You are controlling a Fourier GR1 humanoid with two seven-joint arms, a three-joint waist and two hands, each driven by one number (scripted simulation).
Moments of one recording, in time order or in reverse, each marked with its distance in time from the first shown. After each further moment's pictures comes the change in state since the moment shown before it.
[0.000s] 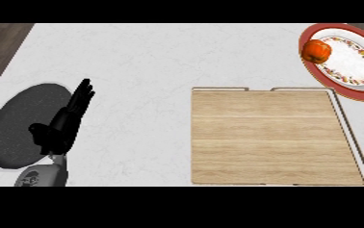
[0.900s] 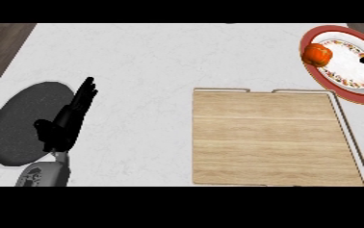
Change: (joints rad) left arm -0.019 0.001 -0.013 0.008 -0.006 0.000 0.019; right arm -0.276 0.199 0.164 0.005 0.171 -0.401 0.148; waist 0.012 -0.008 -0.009
